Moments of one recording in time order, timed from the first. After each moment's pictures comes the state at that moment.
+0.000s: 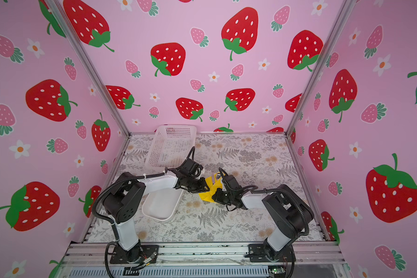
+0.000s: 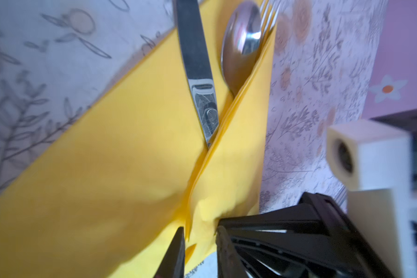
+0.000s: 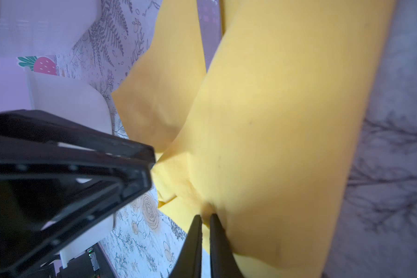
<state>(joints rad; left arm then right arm) -0.63 1.85 1.12 -0.31 0.44 -0.62 0.75 1.62 0.59 0.19 -0.34 0.88</state>
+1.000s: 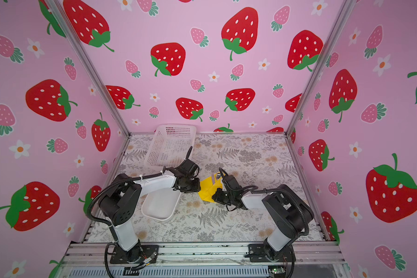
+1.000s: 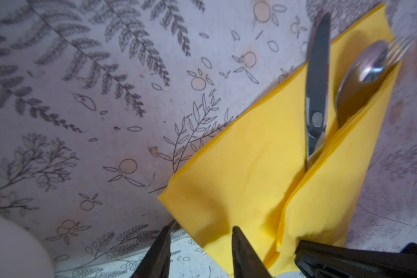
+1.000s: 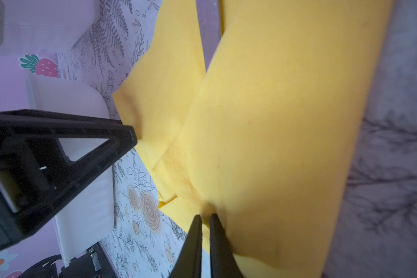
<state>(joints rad) -0.63 1.84 1.12 -0.46 0.14 -0.65 0.75 1.62 0.59 0.20 -0.34 0.88</state>
